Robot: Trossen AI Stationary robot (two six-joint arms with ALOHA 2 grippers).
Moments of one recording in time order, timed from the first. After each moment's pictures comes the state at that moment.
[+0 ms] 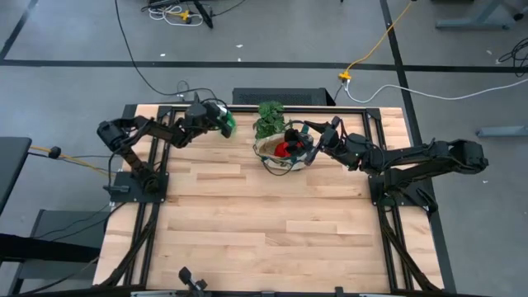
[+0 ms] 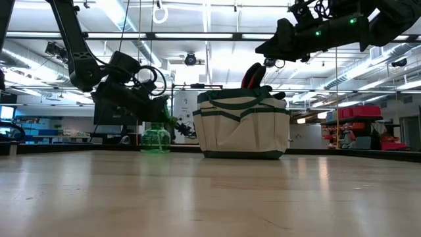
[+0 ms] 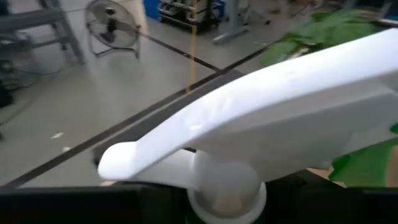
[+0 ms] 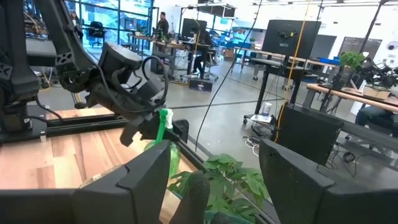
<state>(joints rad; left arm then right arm) 0.78 1.65 0.48 0.87 -0.03 0.01 -0.14 1.16 0.48 0.69 0.45 -0.17</state>
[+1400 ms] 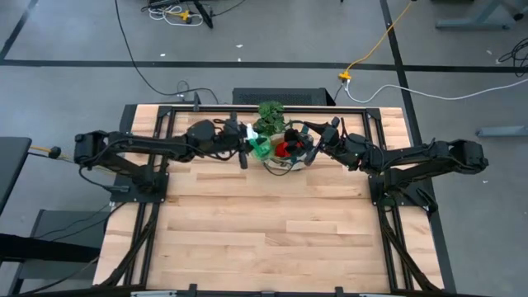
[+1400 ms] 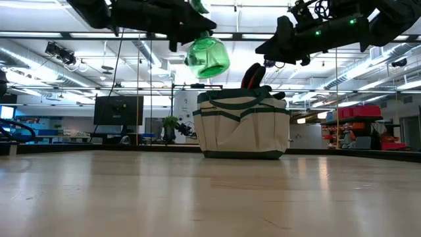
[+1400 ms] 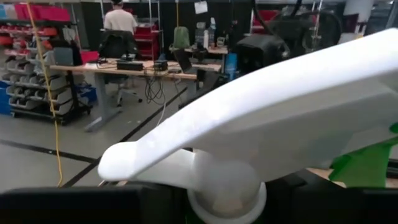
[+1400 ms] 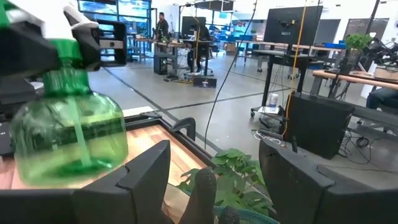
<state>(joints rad) 0.20 1.36 0.78 0.61 -0.08 -0.03 -0.14 1.16 0.48 0.68 0.45 -0.07</state>
